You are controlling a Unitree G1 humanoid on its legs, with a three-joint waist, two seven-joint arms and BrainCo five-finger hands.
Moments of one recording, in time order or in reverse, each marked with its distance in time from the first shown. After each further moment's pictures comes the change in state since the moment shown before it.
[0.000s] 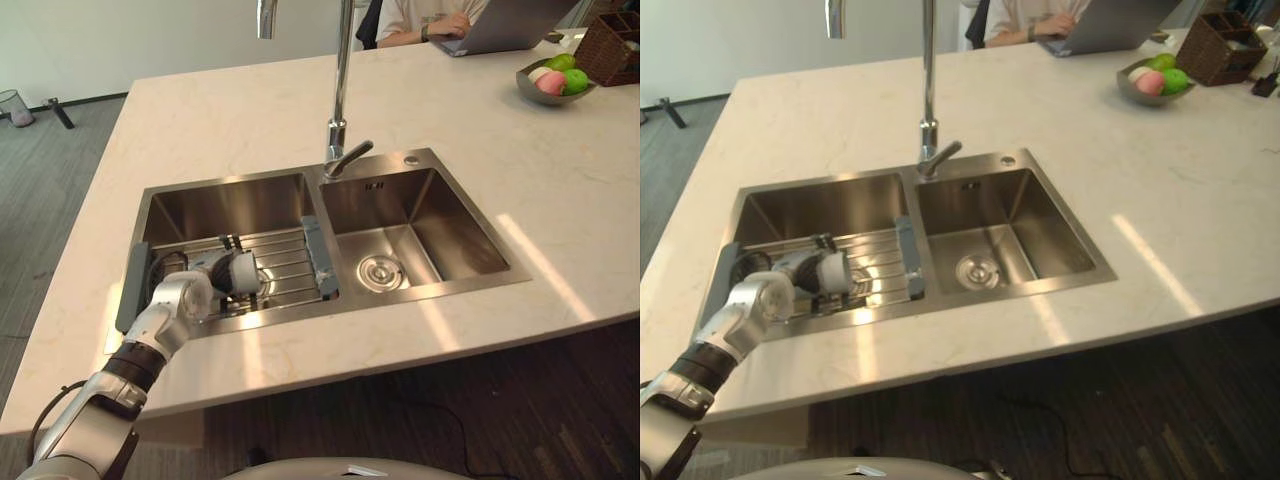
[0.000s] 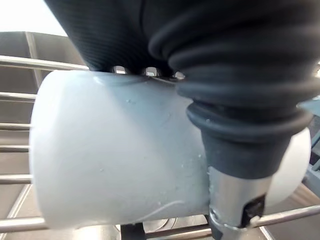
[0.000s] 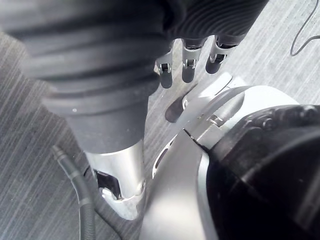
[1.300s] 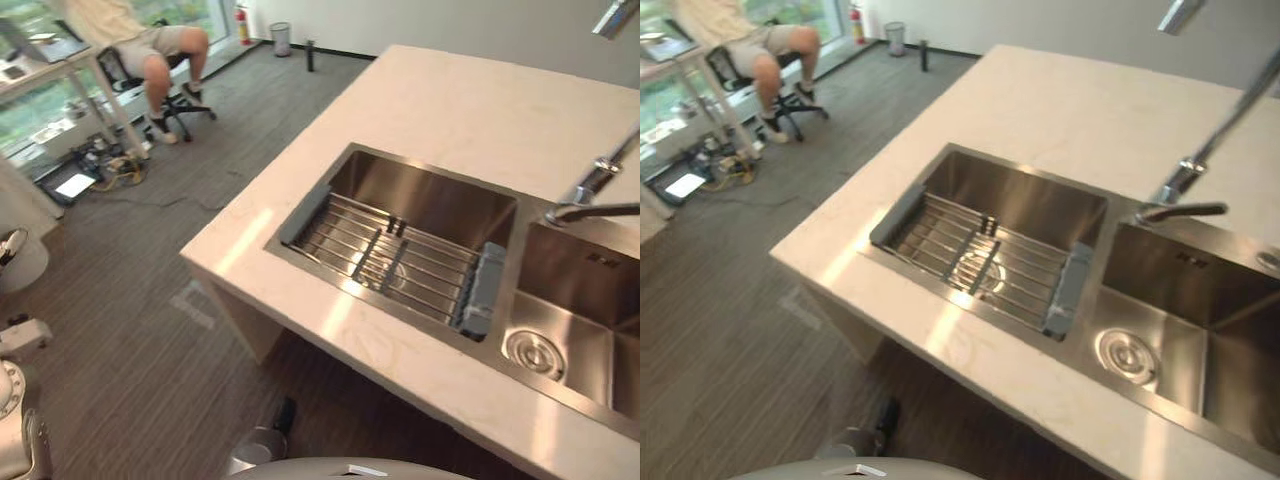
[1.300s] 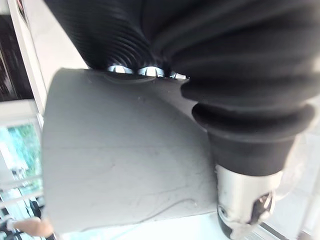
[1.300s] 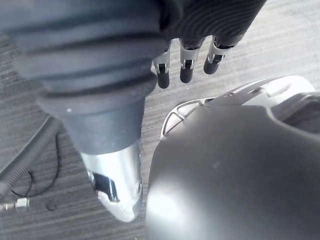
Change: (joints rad) left arm 0.665 -0.129 1.028 -0.719 -0.982 -0.272 0.435; right arm 0.006 -0.002 -0.259 0.088 -0.241 0.005 0.094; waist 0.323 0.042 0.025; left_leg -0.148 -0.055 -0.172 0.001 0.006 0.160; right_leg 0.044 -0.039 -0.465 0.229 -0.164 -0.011
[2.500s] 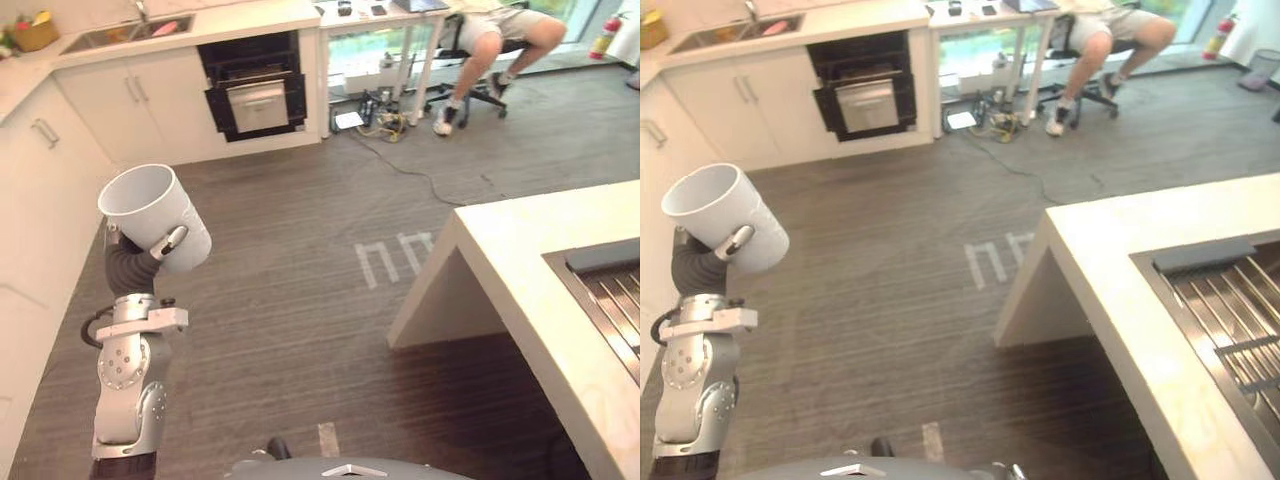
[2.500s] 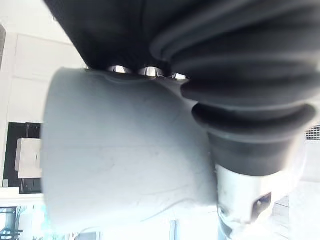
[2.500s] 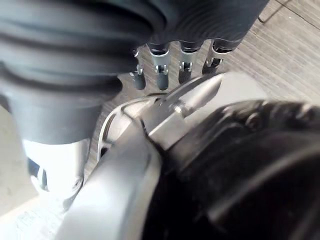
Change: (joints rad) left arm -0.142 -0.204 -0.518 -0.056 -0.055 -0.015 -0.068; right arm 0.046 0.023 0.092 -0.091 0.080 -0.037 -0.063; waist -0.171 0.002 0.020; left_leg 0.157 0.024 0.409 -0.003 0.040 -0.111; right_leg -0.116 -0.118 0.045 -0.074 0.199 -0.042
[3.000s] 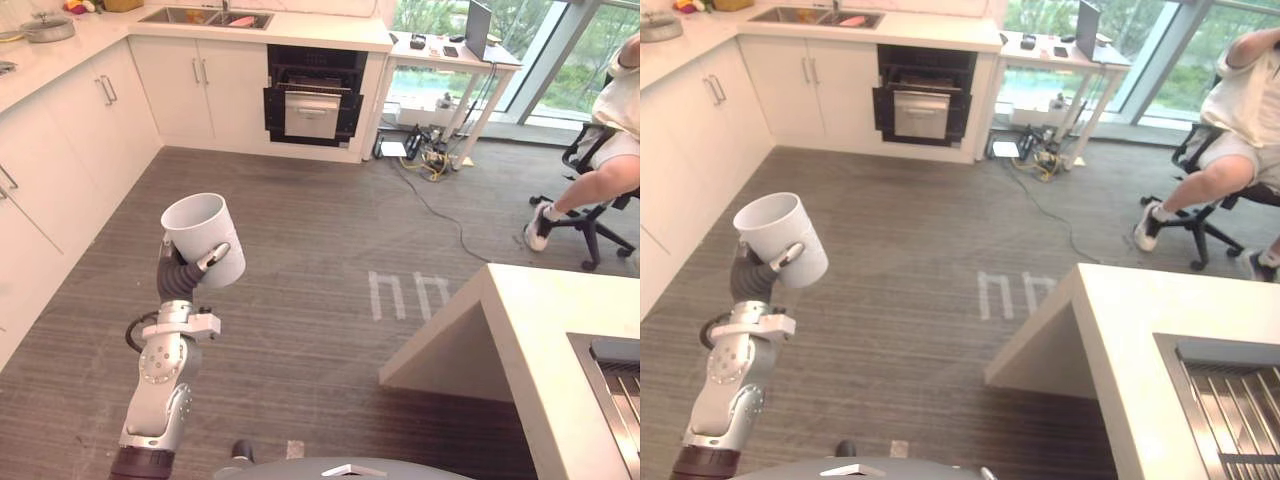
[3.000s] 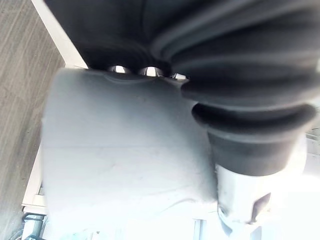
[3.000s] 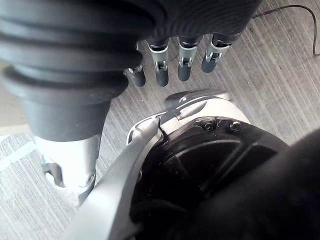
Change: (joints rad) left arm -0.031 0.020 -0.147 0.206 -0.008 0.007 0.030; right arm -0.009 0.012 0.155 -0.004 -0.028 0.059 0.105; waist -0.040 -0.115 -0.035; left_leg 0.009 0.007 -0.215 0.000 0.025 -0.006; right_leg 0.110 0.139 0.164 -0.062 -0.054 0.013
